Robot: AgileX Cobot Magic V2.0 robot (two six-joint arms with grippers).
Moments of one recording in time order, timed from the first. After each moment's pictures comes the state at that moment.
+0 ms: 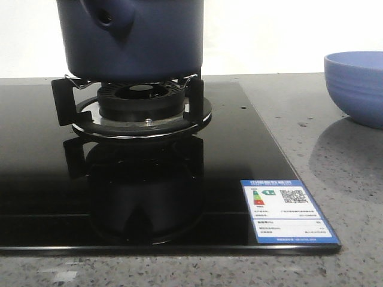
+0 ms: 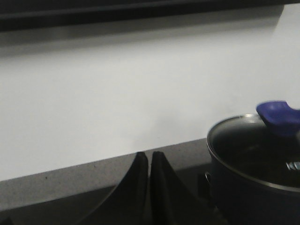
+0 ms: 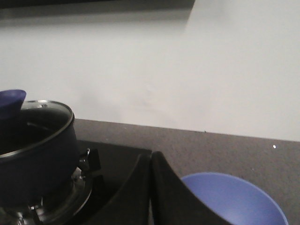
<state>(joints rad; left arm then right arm) -0.05 0.67 -0.63 -1.45 0.23 1.52 0.07 0.57 -0.59 0.85 0.20 -0.82</state>
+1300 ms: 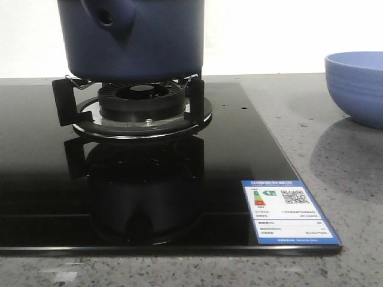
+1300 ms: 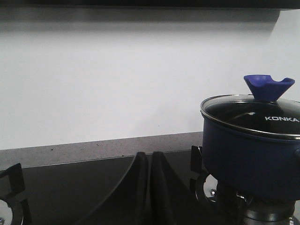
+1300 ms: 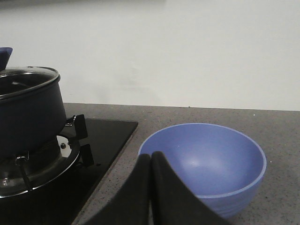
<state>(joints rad) -0.06 0.32 -0.34 -1.57 0.17 1.55 0.07 0.28 -0.29 0.86 0.14 -0.82</state>
